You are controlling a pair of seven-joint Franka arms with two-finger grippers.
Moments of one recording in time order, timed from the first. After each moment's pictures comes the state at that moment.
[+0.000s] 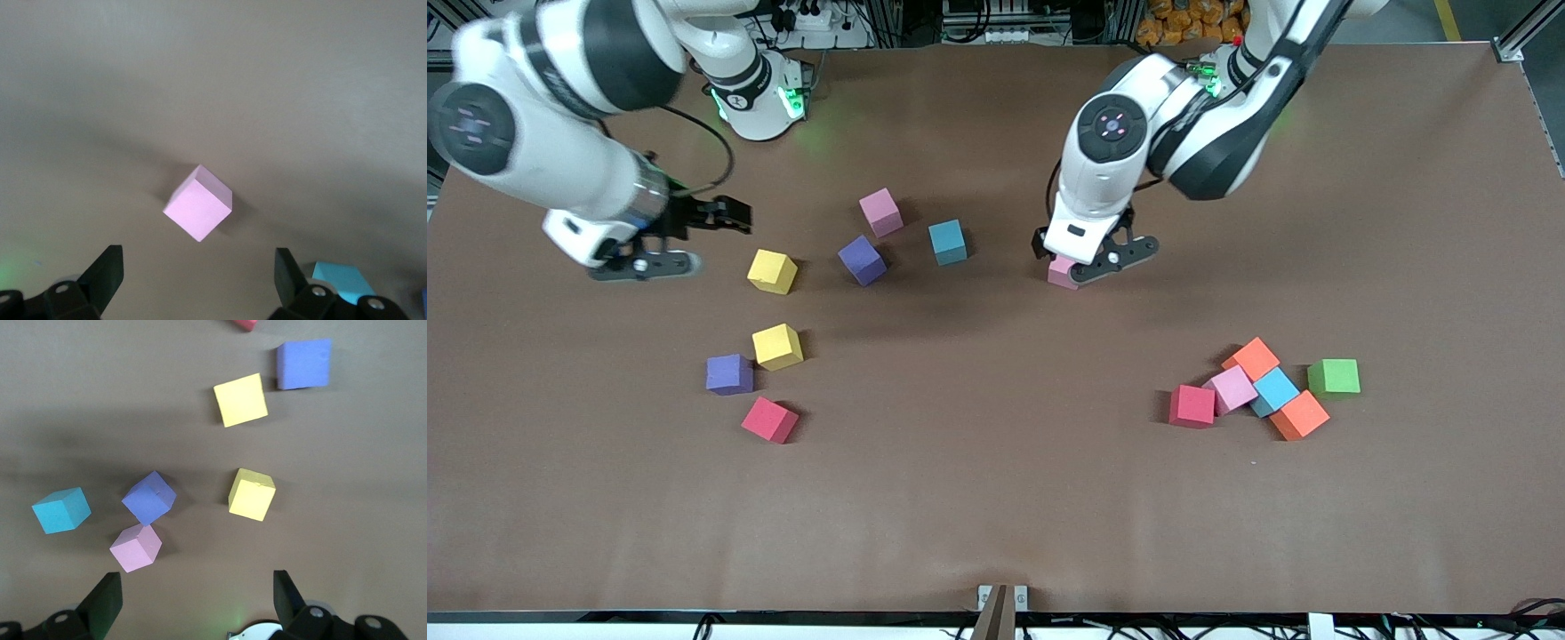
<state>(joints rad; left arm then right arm) -0.42 0.29 -0.35 -1.86 0.02 2.03 -1.23 0.04 -0.01 0.21 -1.94 0.11 1.69 0.14</state>
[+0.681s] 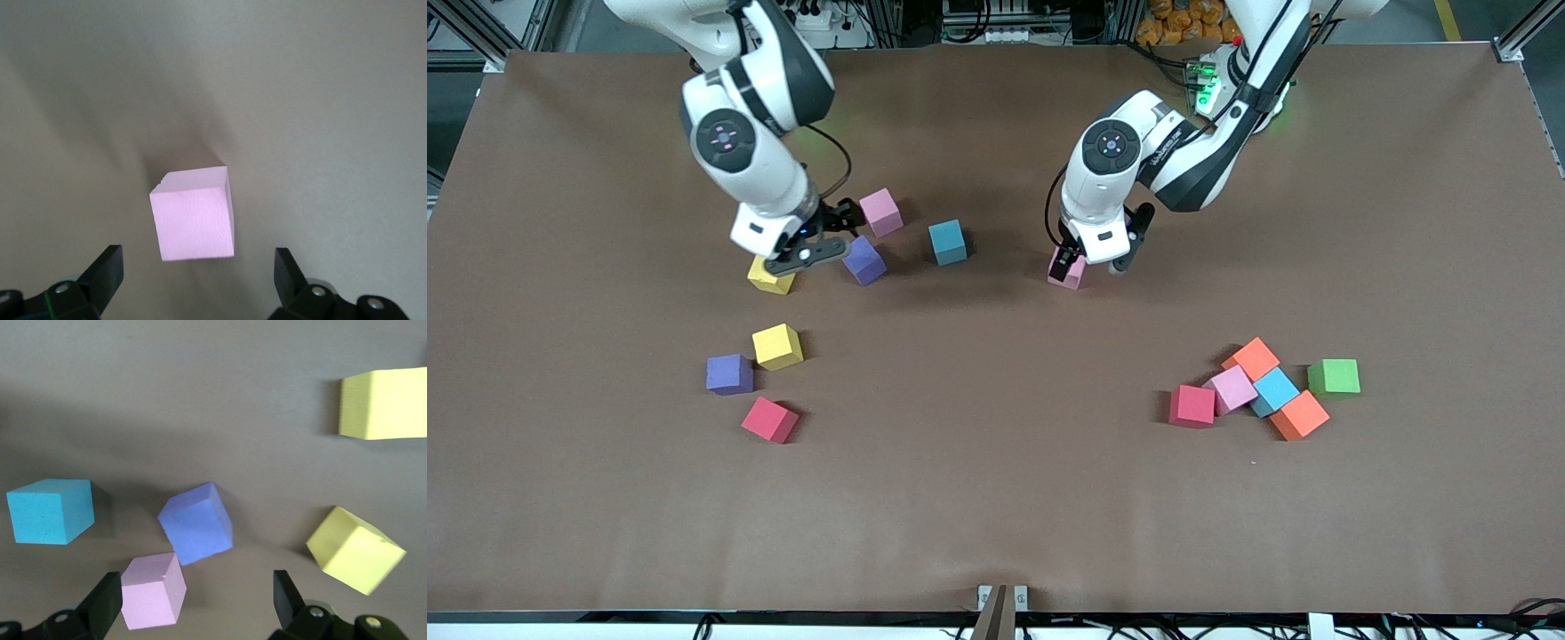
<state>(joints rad) -0.42 0.30 -0.35 -2.15 0.02 2.42 -1.90 0.31 -0.01 0.21 -2.34 0.11 2.22 0.14</state>
